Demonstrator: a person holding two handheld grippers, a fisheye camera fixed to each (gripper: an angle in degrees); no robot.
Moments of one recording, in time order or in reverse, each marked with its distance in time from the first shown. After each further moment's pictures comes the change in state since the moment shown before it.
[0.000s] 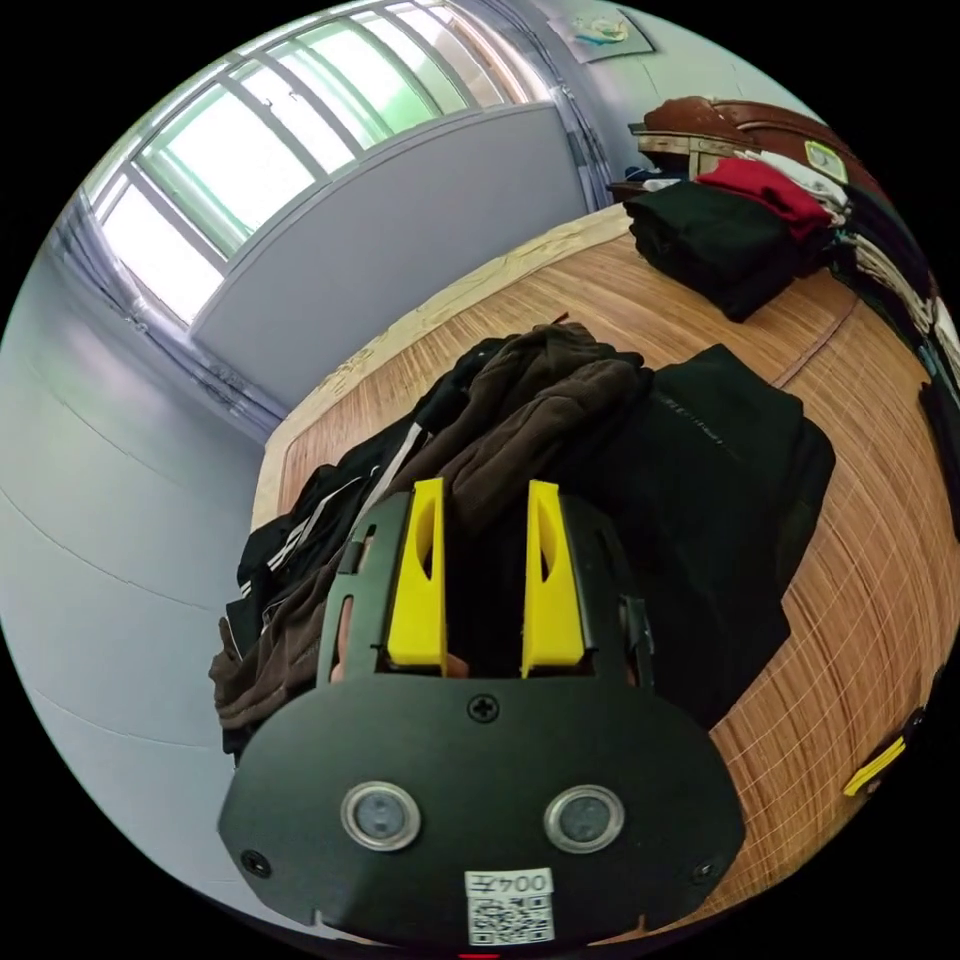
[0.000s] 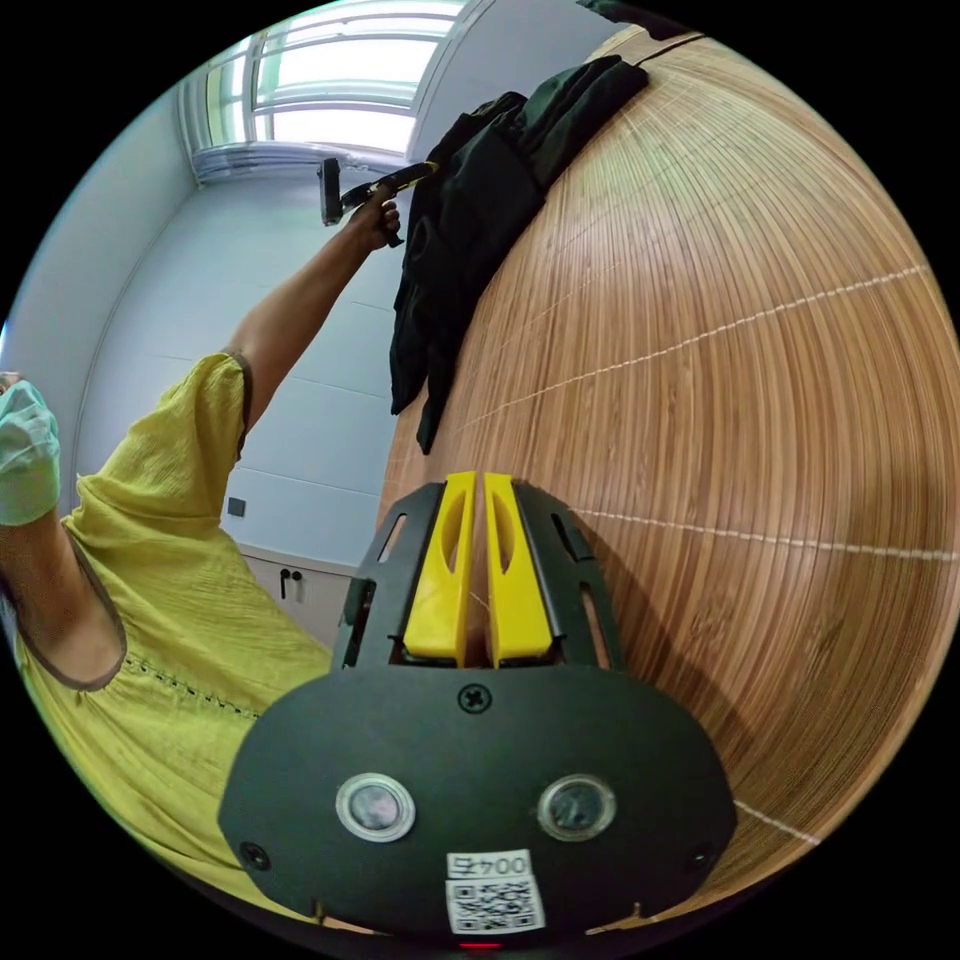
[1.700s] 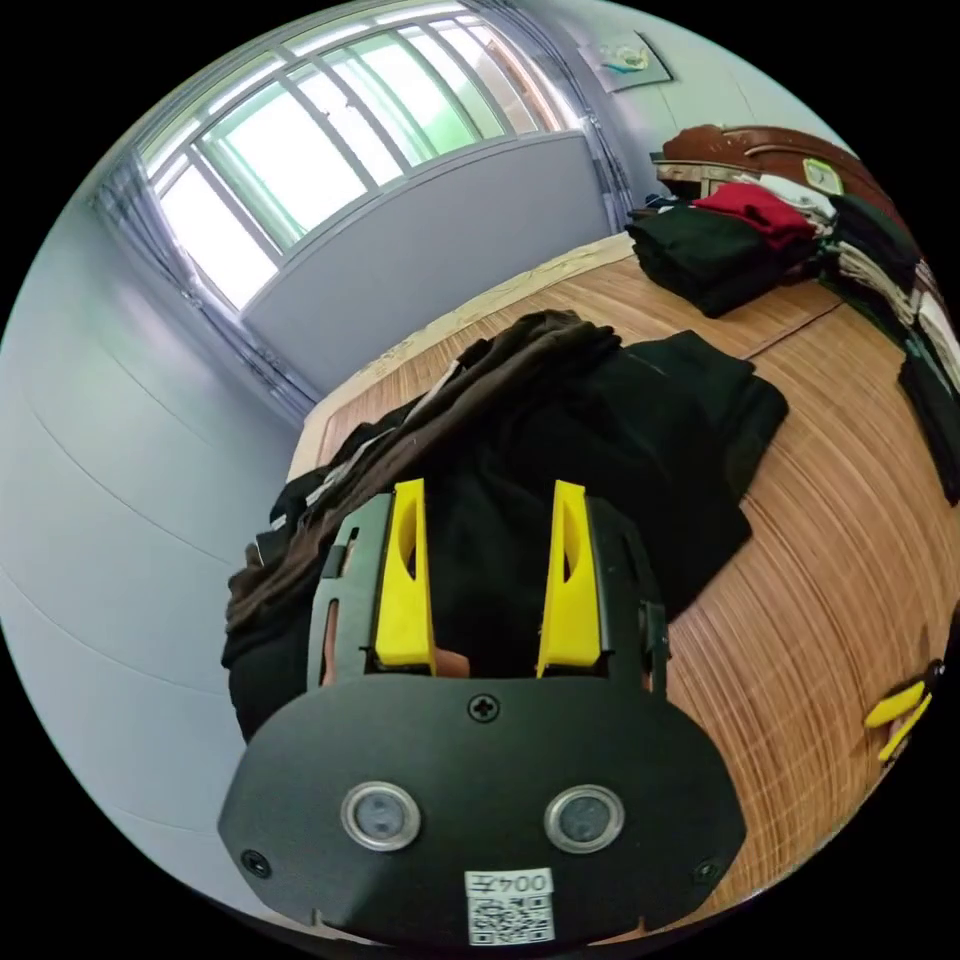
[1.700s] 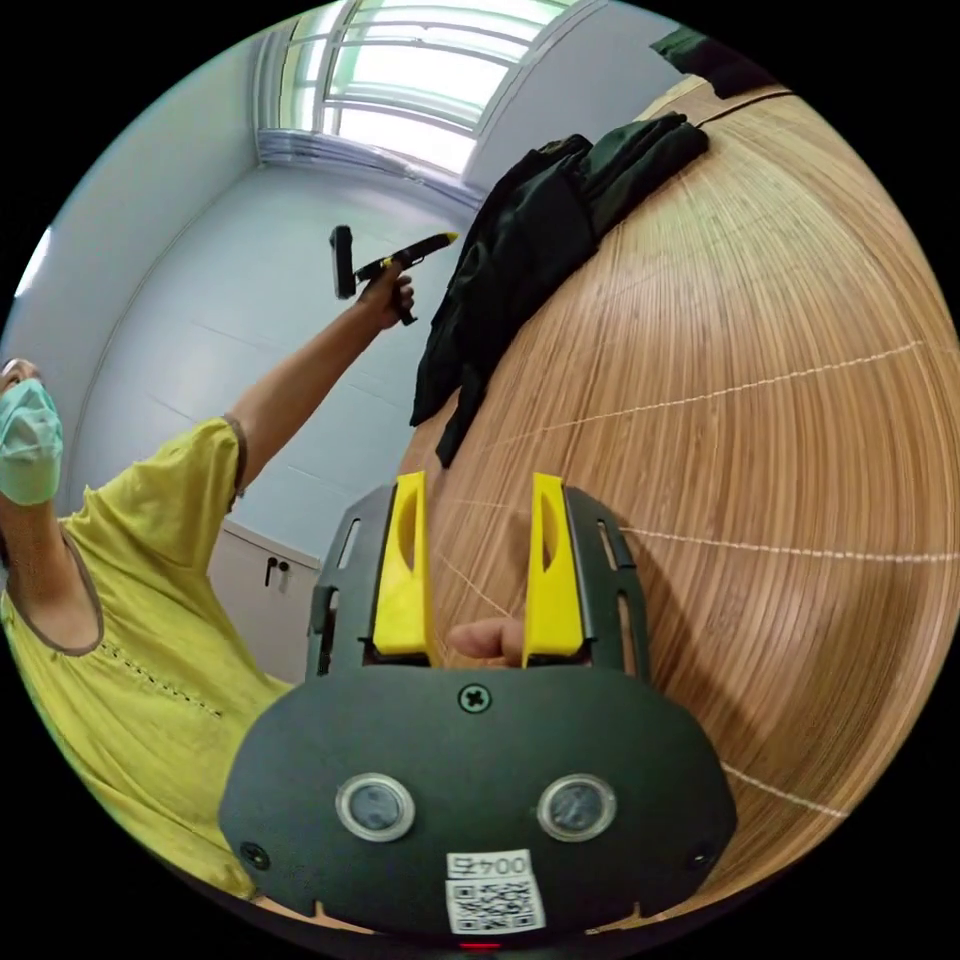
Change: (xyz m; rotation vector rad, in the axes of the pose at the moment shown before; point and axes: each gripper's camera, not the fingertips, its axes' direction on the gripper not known) left arm 0.051 0.146 -0.098 0.062 -0.061 -0.076; right arm -0.133 -0.070 0.044 0.088 0.005 -0.152
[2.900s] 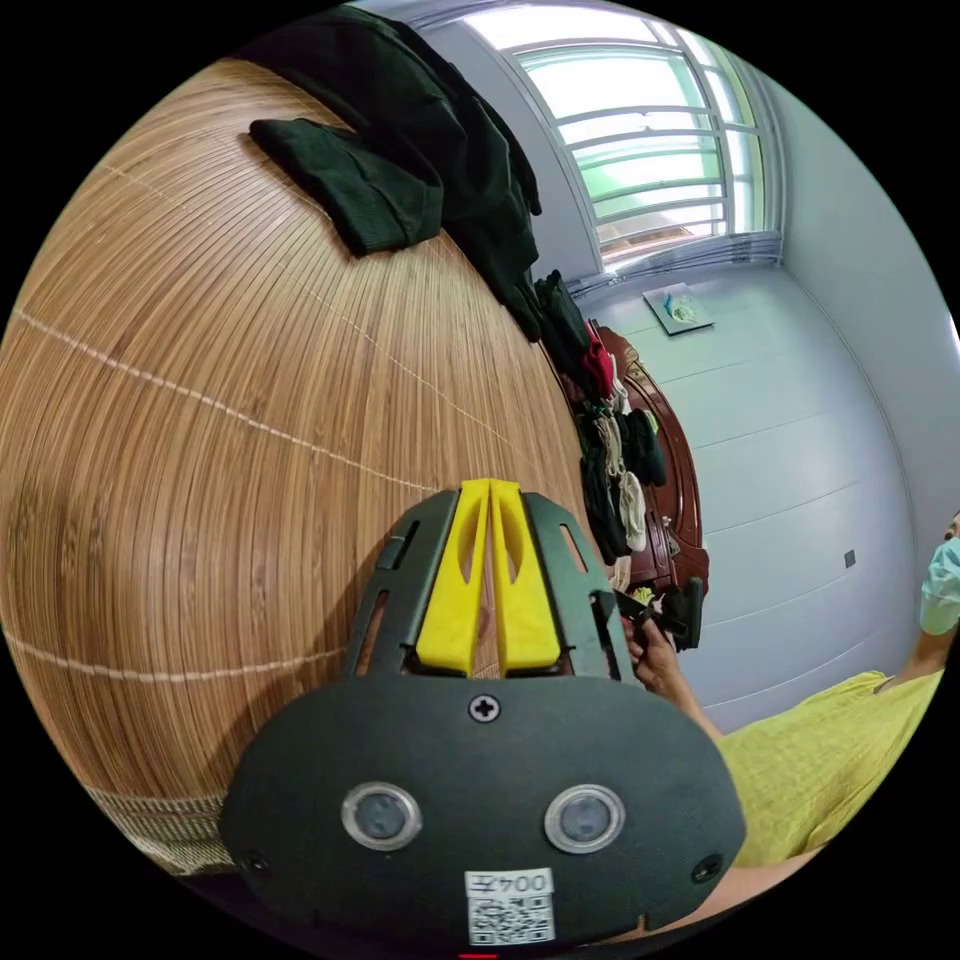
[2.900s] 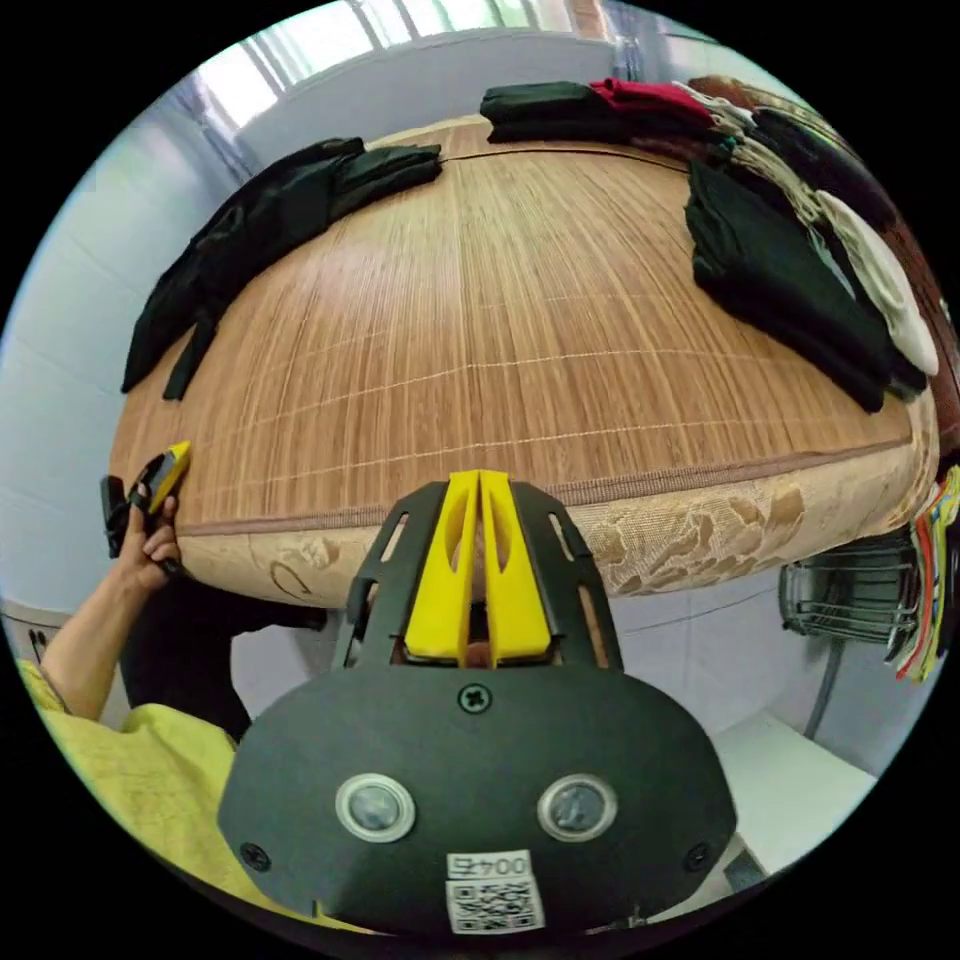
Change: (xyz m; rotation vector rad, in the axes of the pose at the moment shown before) left arm -0.060 0.542 -0.075 -0.020 1.156 -0.883; right arm -0.225 -0.016 -0.086 -0.054 1.019 0.208
